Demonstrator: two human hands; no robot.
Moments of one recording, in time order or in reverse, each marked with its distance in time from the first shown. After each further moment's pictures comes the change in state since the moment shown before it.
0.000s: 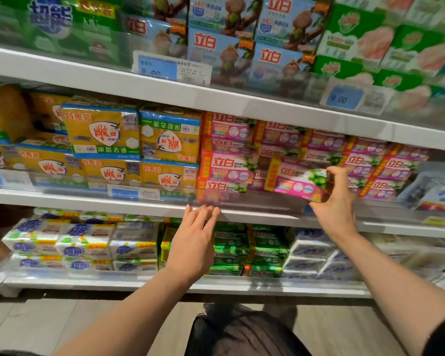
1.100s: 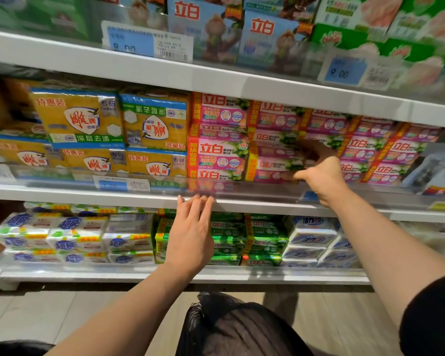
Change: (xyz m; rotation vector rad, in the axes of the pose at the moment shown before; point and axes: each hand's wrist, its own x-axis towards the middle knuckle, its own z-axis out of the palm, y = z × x) left_hand 0.004 0.011 0.011 0.102 0.089 -0.054; right_hand 0.048 -0.005 0.017 0.316 -0.220 0.221
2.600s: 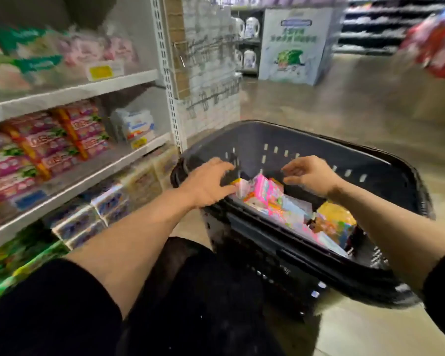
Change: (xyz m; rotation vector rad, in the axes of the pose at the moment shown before) left_hand -0.050 0.474 -0.163 -0.593 -0.591 1.025; right_hand -0.453 -0.005 -0.421 -0.632 0.424 0.636
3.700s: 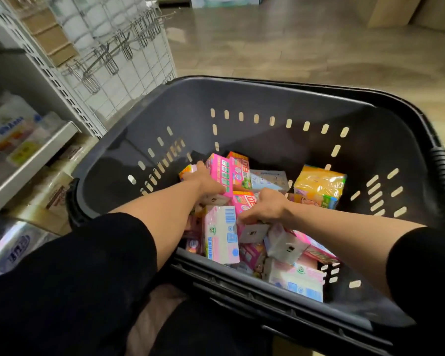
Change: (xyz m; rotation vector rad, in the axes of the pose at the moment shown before) left_hand 0.164 -0.001 0.159 -0.213 -0.403 -0.514; right_hand 0.034 0.094 0.101 0.406 -0.336 0.585
